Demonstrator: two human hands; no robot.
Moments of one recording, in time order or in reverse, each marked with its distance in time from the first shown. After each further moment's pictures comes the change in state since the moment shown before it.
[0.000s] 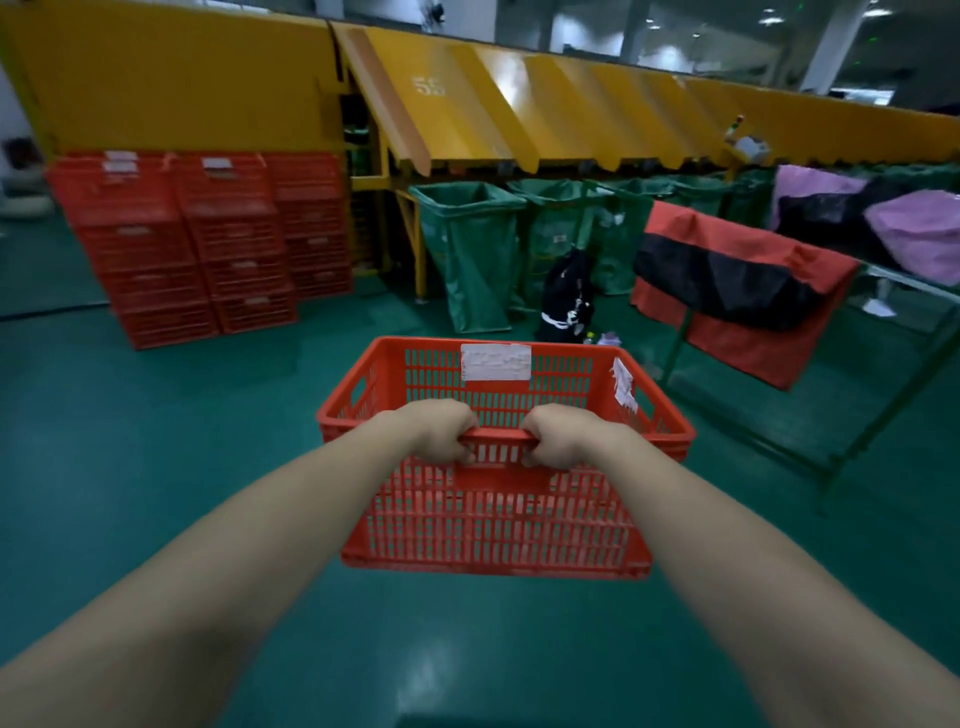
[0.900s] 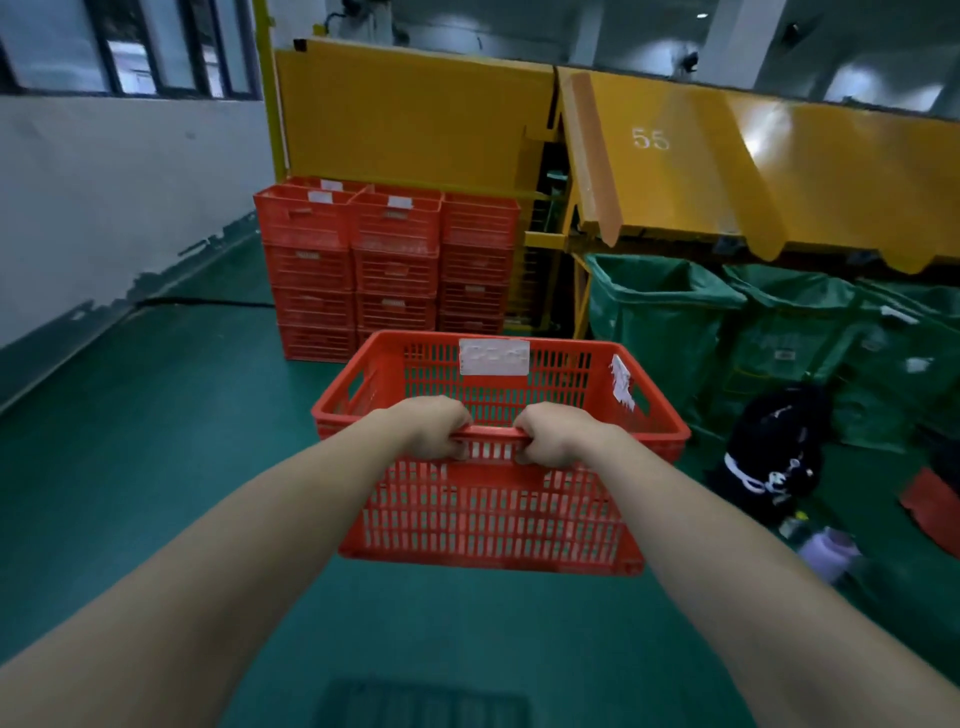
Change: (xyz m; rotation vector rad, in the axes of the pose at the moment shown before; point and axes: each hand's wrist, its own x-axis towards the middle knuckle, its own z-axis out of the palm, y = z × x) left_hand 0.380 -0.382 -0.159 -0.075 0.137 -0.463; right_hand 0.605 0.095 -0.231 -0.184 0.063 -0.468
